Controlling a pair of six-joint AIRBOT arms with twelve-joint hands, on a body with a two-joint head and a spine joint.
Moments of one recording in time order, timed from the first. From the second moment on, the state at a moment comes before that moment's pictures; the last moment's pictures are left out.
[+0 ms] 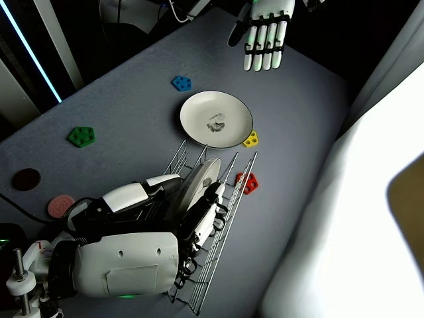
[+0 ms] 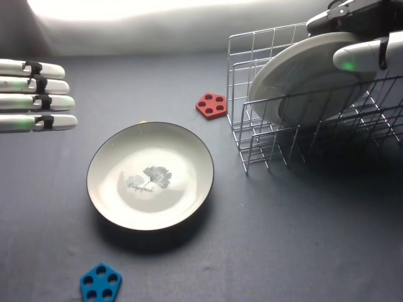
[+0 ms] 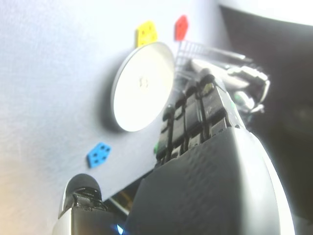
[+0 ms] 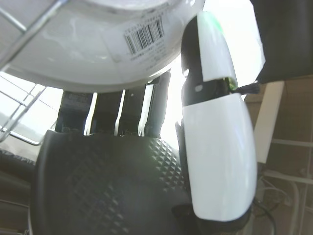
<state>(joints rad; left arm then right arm) 0.82 -0.56 1.66 0.92 -1.28 0.67 -0.40 -1.15 1.63 -0.33 0.77 0.69</state>
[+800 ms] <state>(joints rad) 0.82 -0.56 1.69 0.92 -1.28 0.68 -0.38 -1.15 1.65 -0.34 0.81 0.61</state>
